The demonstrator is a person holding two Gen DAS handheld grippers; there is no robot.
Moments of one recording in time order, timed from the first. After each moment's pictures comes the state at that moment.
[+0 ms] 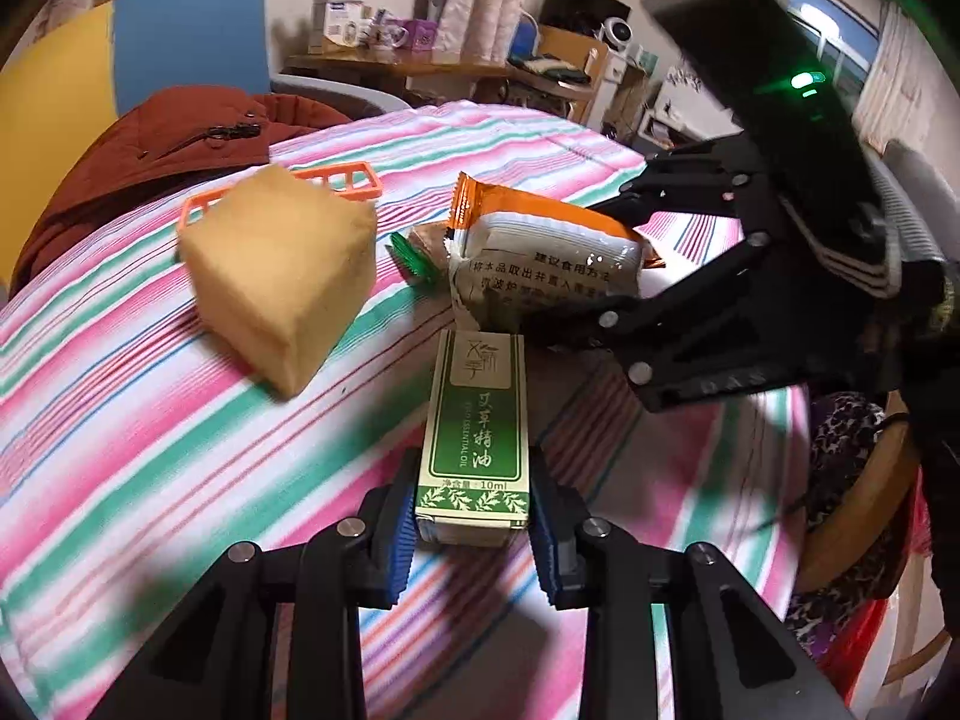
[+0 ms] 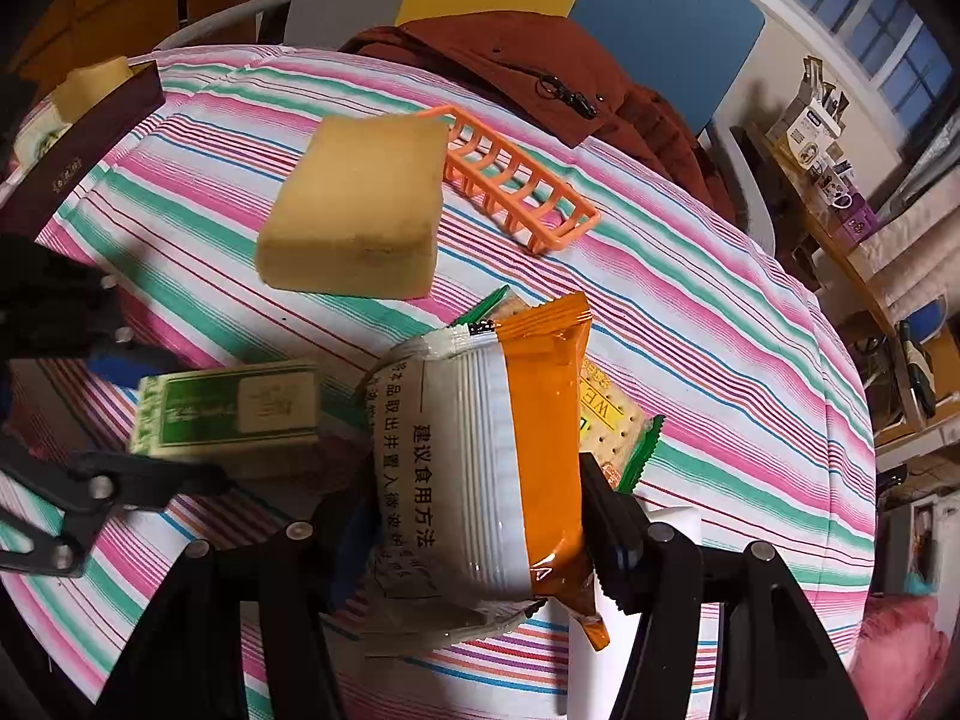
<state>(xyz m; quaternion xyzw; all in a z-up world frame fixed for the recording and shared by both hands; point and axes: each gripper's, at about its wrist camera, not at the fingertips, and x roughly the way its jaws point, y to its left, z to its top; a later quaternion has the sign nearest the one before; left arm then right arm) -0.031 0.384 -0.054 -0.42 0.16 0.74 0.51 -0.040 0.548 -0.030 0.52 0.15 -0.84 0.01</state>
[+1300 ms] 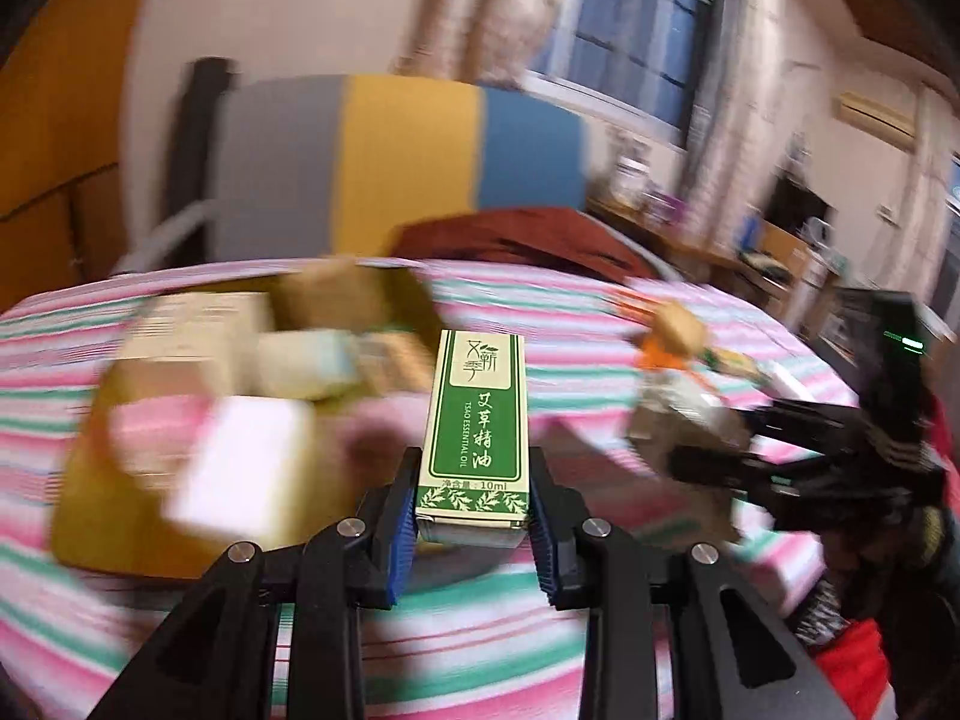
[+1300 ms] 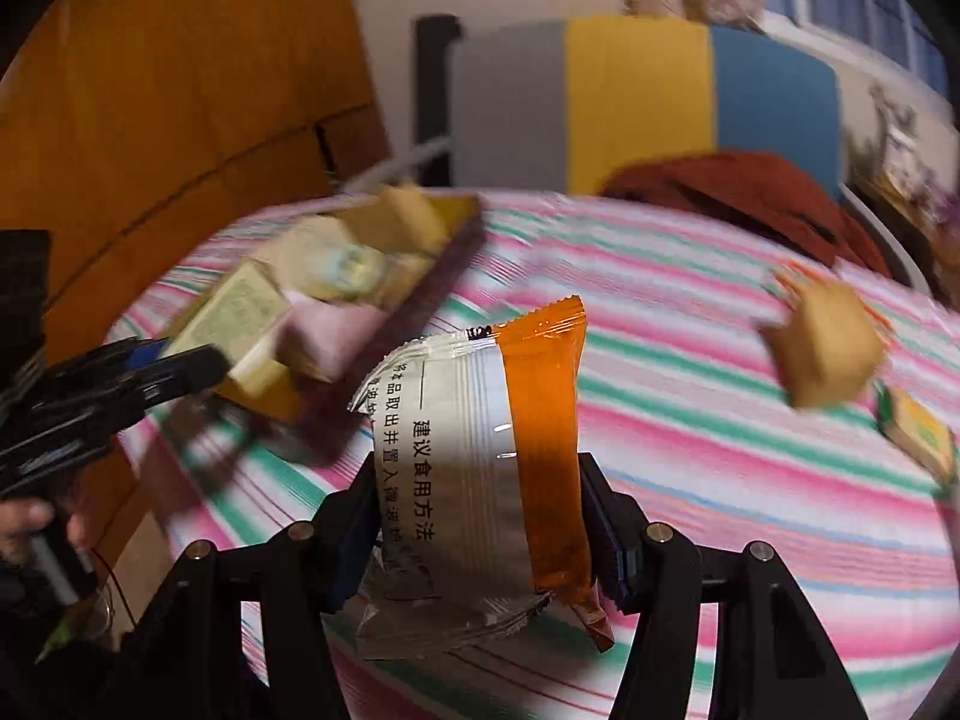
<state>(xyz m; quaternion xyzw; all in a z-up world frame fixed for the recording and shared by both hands) -0.008 0.047 0.004 -0.32 0.00 0.91 0.25 0.018 0.298 -0.001 0.37 -0.01 -0.91 0.17</state>
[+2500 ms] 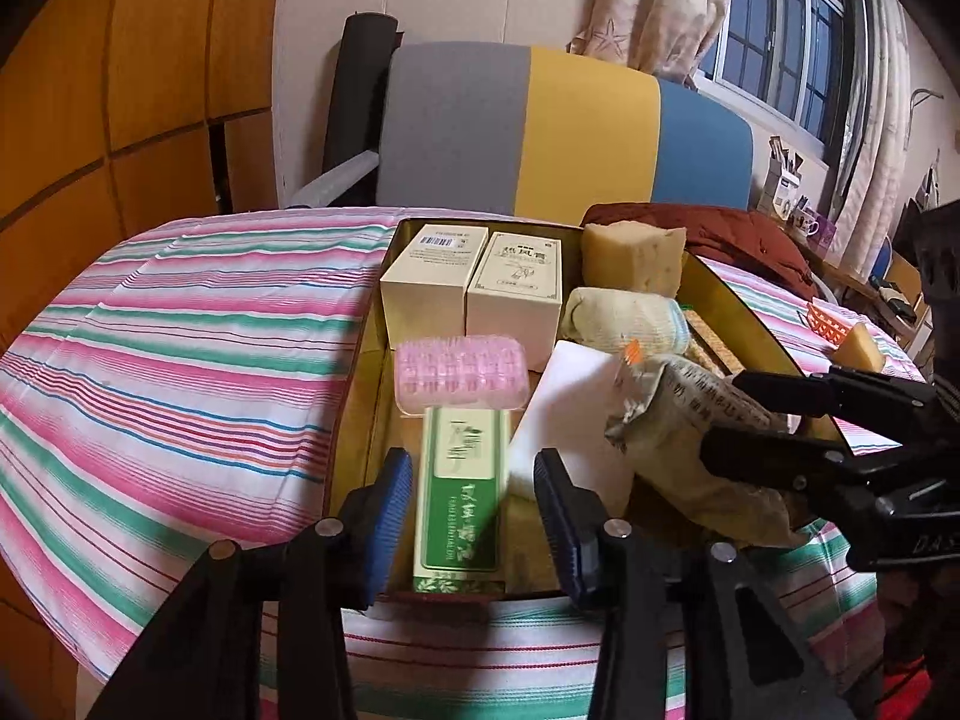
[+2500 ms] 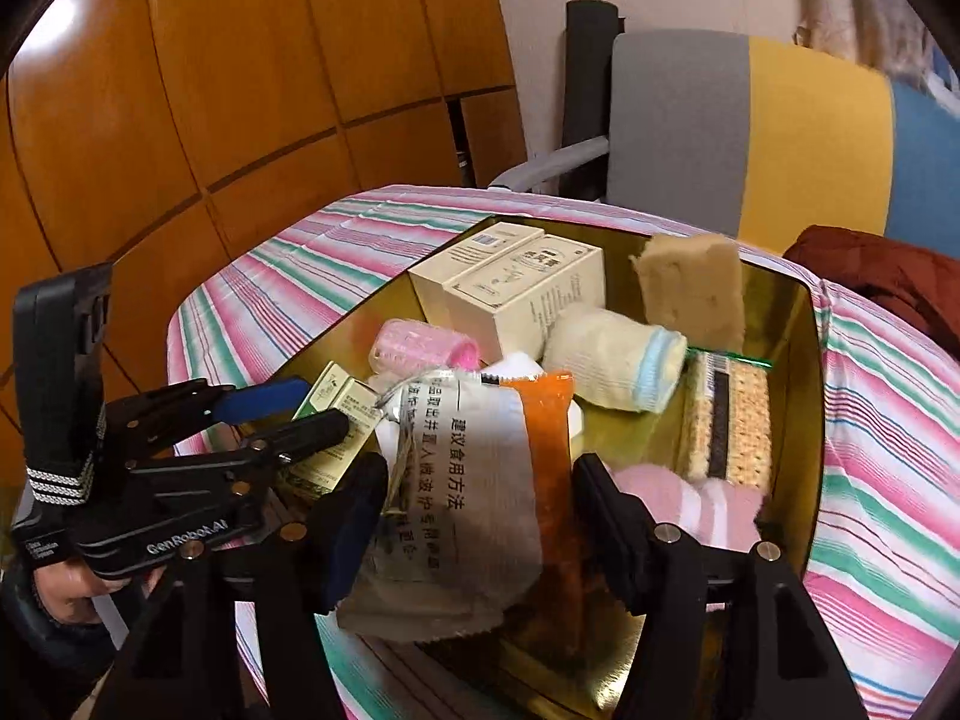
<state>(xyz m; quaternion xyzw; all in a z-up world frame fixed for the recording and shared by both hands) -0.056 -0.072 -0.036 -0.36 -0.01 0.93 0.11 -0.065 0.121 -0.012 0.37 0.02 -0.89 0.28</state>
